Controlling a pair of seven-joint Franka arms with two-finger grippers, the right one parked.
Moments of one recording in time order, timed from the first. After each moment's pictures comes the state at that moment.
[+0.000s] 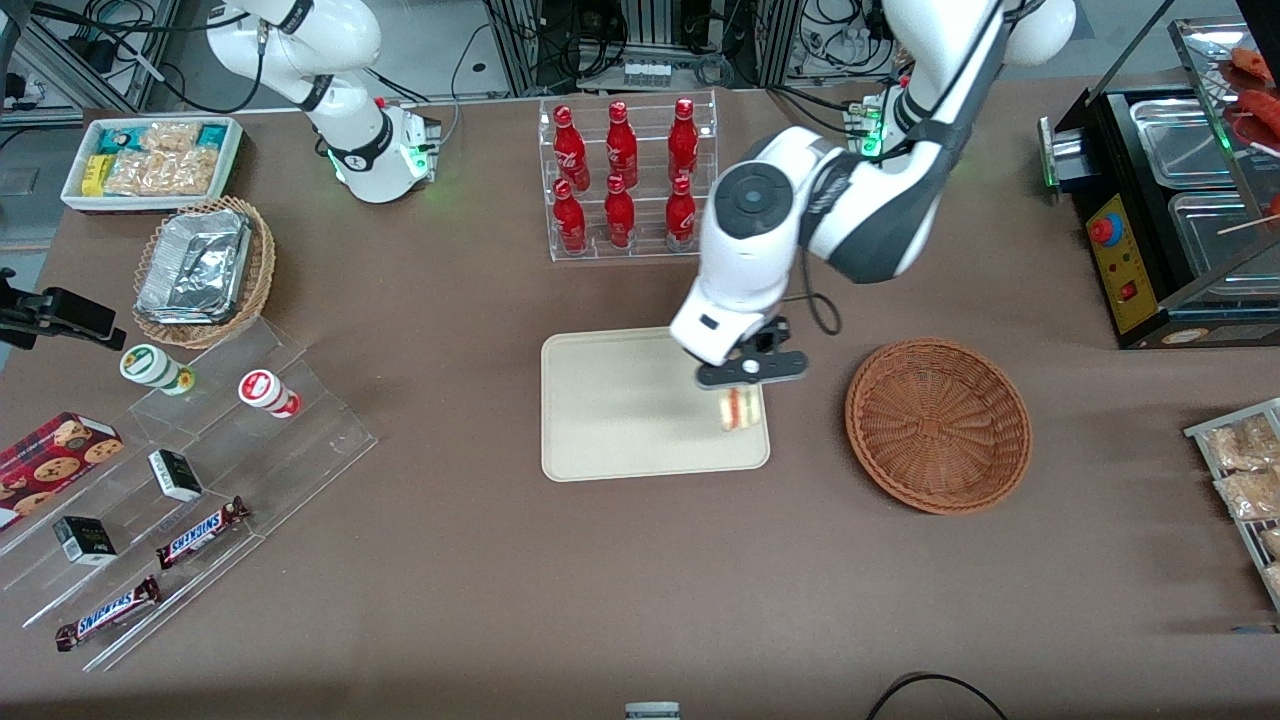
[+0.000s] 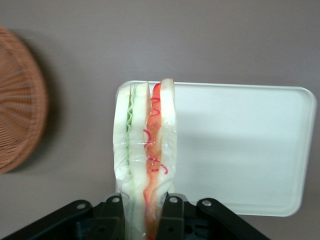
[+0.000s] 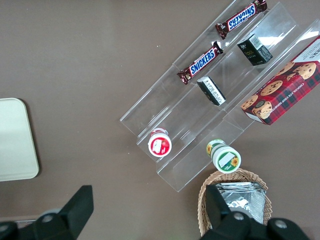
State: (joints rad) arm -0.63 0.40 -0.09 -1.59 0.07 2.00 -0.81
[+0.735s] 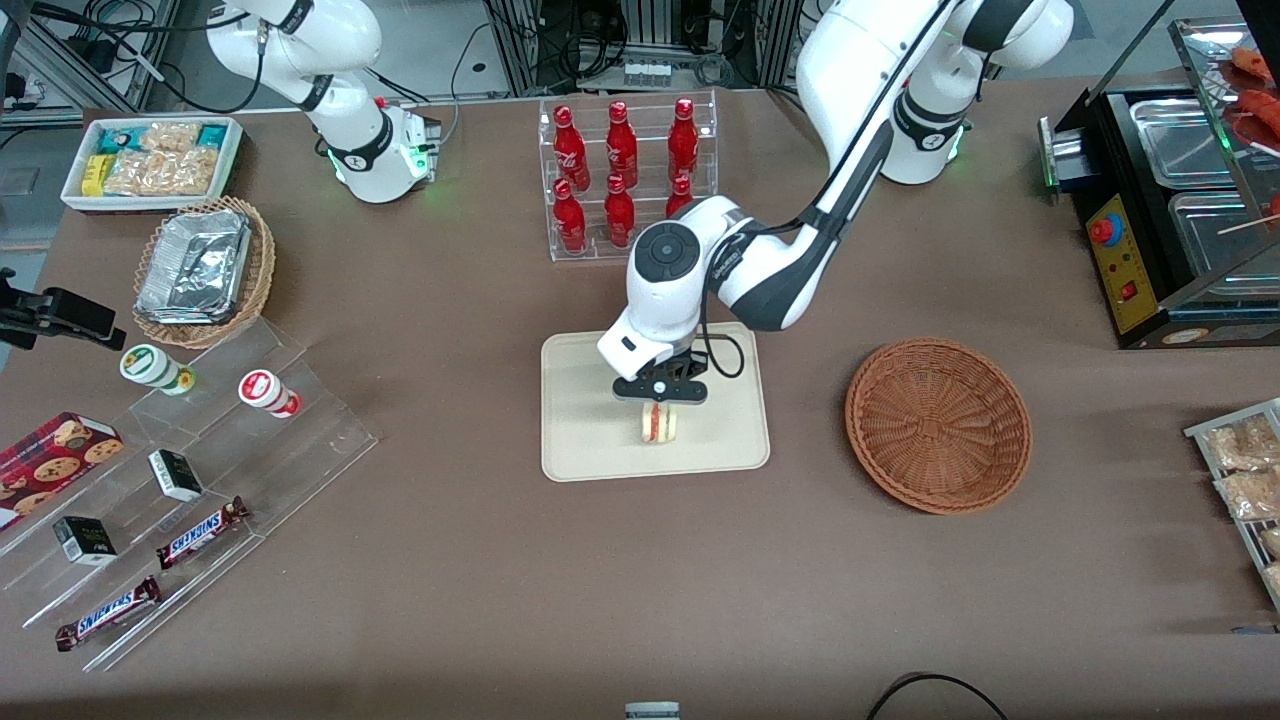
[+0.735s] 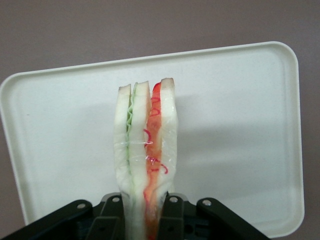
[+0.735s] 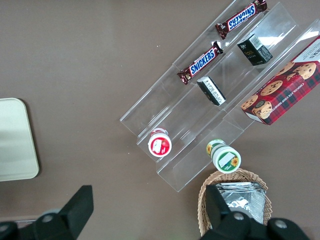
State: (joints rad) arm -0.71 0.65 -0.09 -1.56 0.07 2.26 -0.76
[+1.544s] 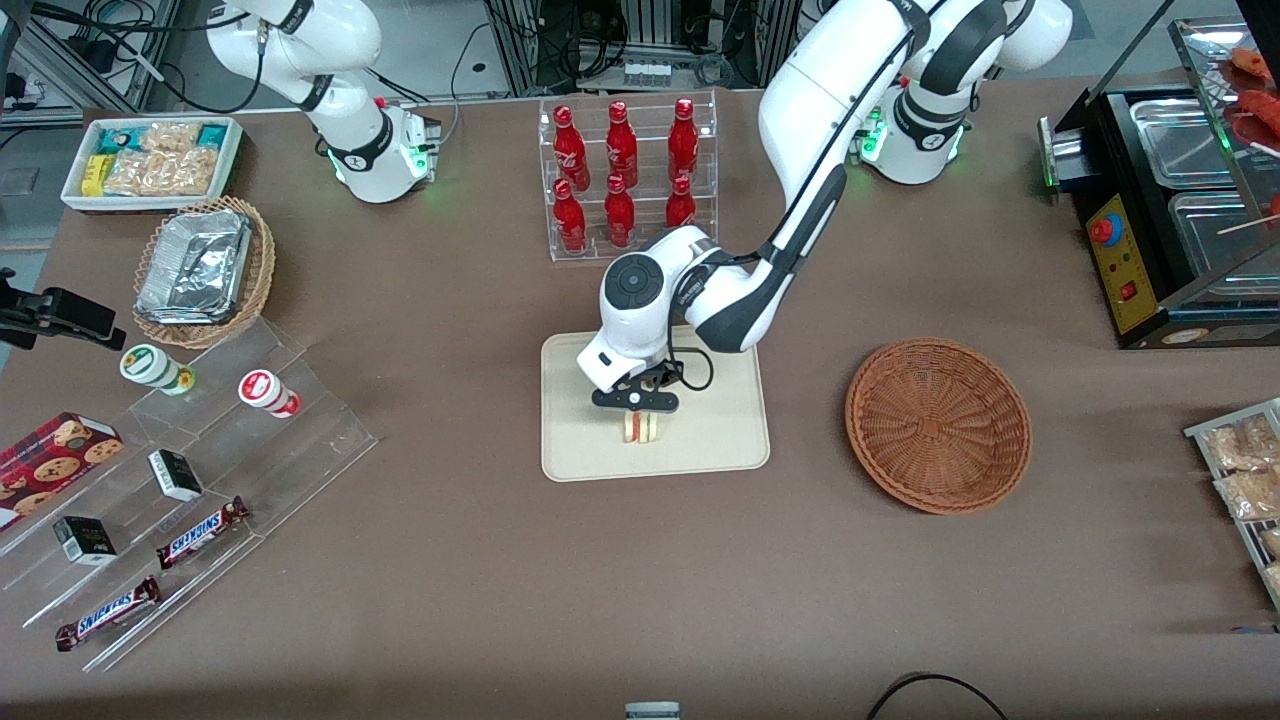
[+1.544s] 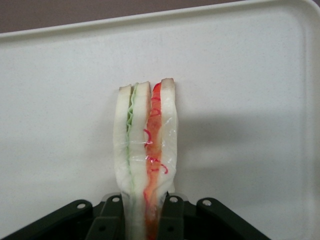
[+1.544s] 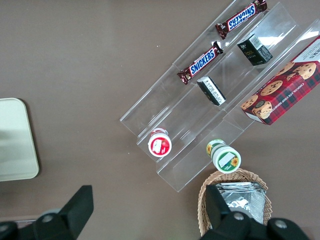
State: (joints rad) arm -0.75 0.78 -0.09 -1.47 0.07 2.26 -0.79
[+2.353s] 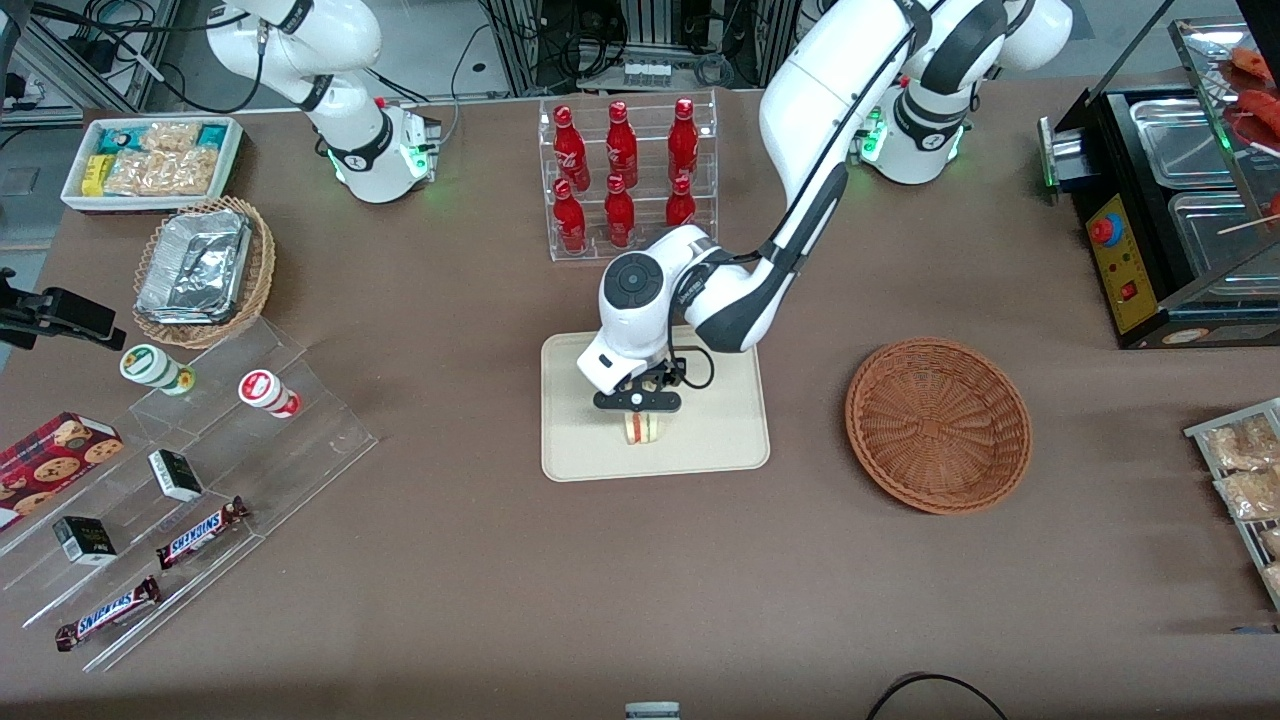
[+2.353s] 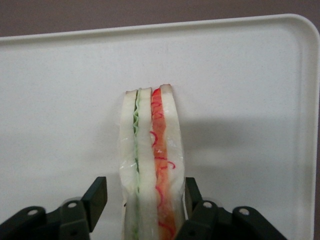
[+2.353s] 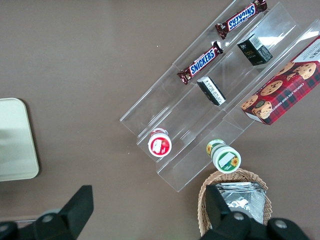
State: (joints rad) arm -0.75 0.77 -0.09 -1.44 0.08 2.23 -0.84
